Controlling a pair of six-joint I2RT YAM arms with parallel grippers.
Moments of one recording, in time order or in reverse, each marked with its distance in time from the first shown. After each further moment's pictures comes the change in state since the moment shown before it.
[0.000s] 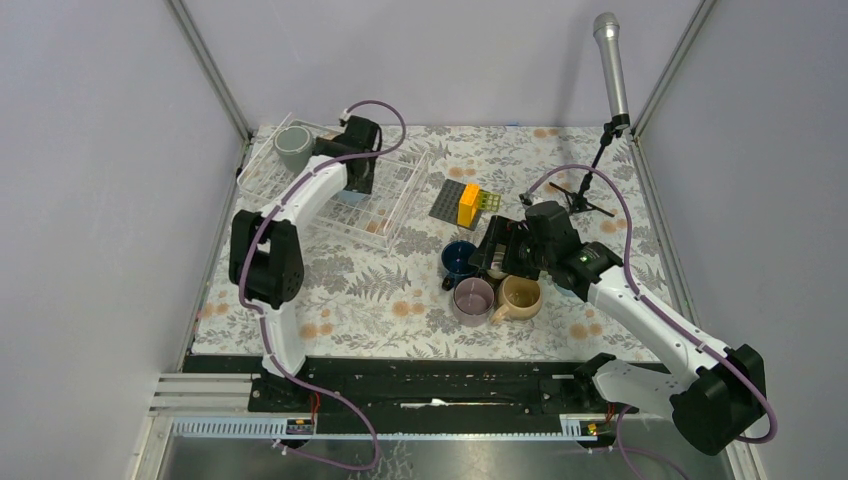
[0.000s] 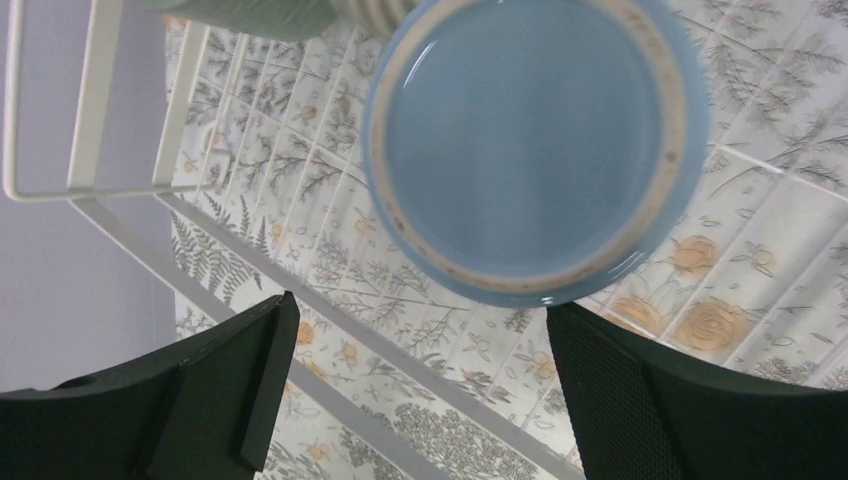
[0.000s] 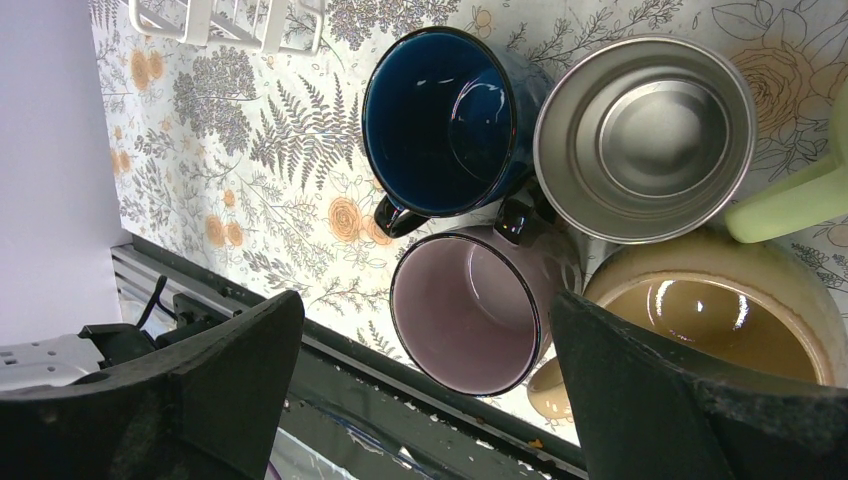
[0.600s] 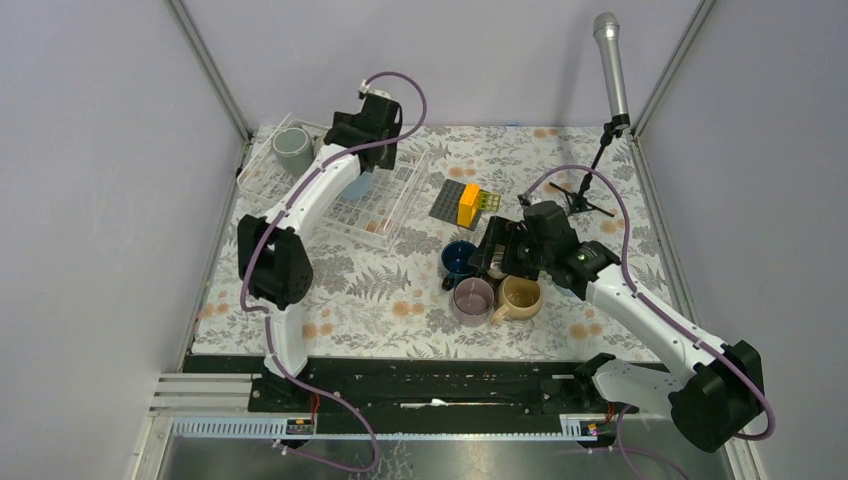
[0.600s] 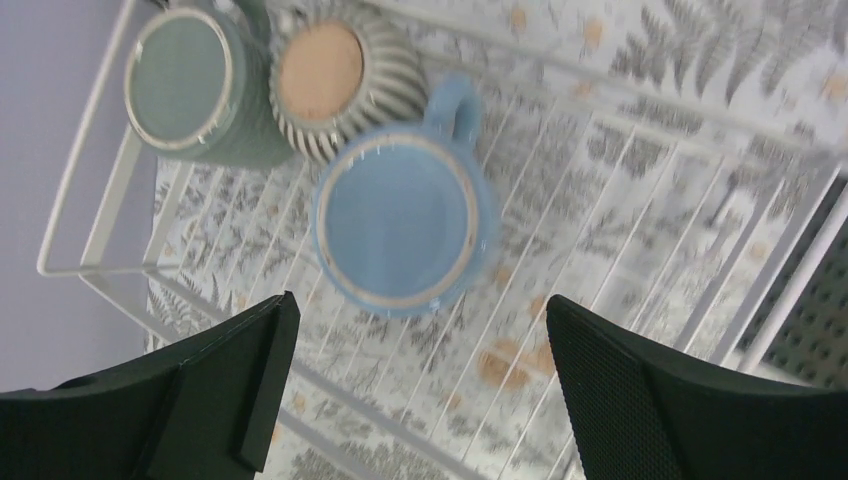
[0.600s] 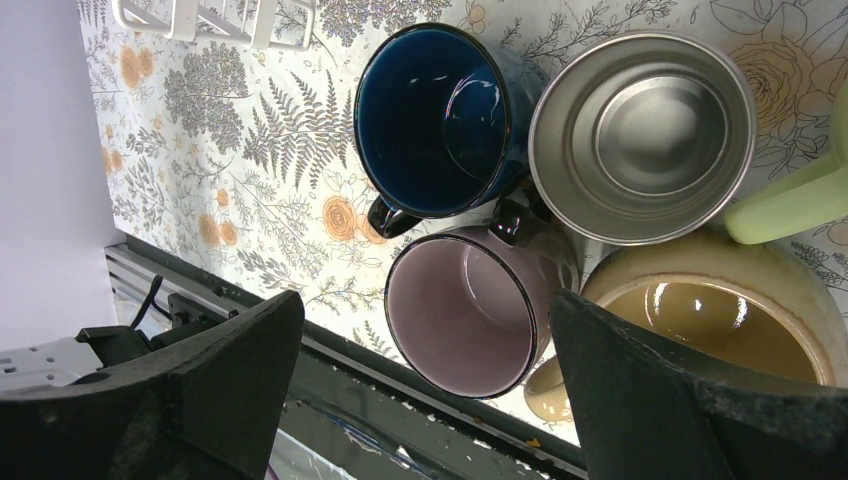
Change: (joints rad) left arm -0.068 0.013 0.204 -0.038 0.014 -0.027; right arm 0.000 0.015 0.000 0.000 -0.002 0.000
